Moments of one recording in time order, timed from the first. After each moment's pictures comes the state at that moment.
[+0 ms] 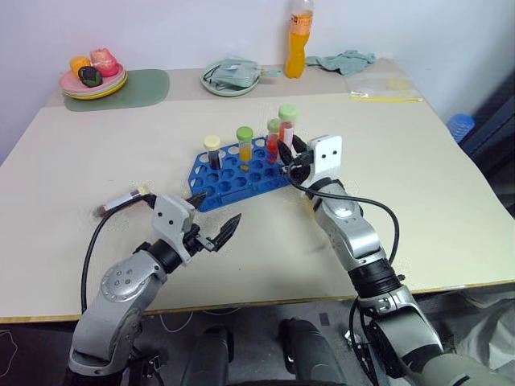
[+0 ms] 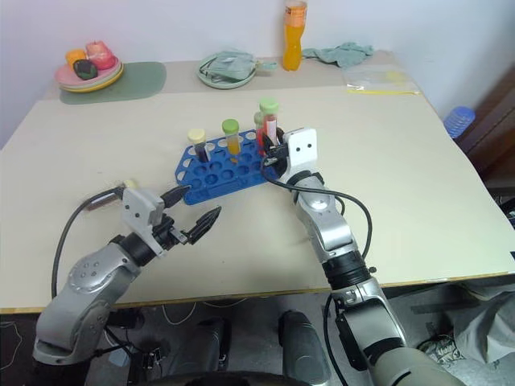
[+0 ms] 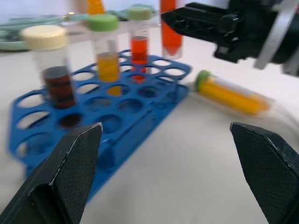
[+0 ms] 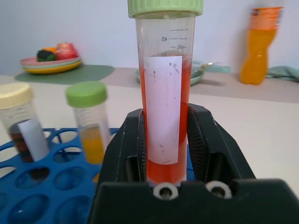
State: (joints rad) left arm 0.03 0.39 0.02 -0.64 -0.38 0.50 -0.43; right arm -0.57 -0.18 0.17 0.16 0.23 0.10 0.09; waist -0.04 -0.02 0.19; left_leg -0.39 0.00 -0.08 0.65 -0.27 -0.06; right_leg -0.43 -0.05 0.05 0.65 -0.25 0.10
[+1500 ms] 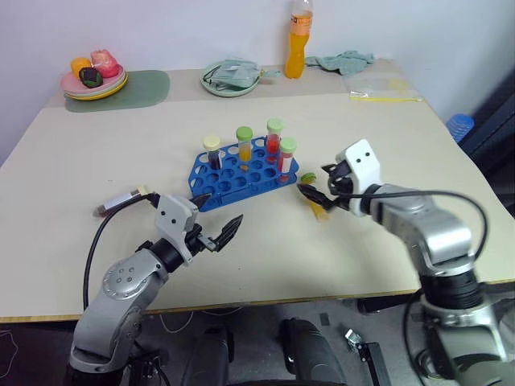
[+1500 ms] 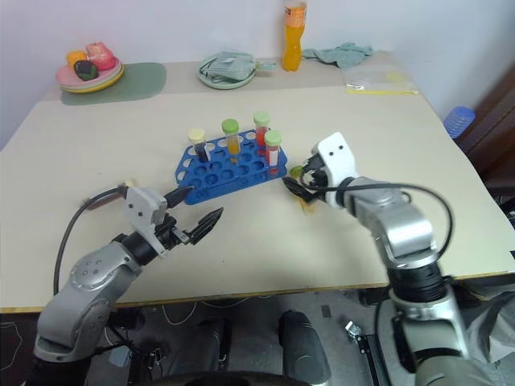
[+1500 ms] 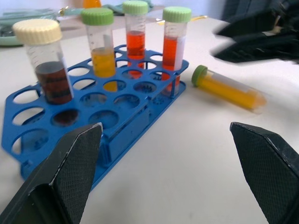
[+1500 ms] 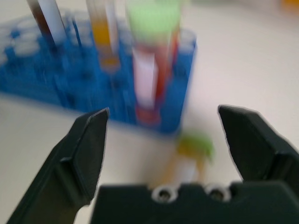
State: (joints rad) left arm 0.02 0.39 0.01 -0.61 -0.38 0.49 -0.44; right arm -0.58 -0.59 0.04 -0.30 0.33 1.12 0.50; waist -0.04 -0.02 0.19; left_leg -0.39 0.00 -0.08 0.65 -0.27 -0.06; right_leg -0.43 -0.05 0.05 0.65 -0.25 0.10
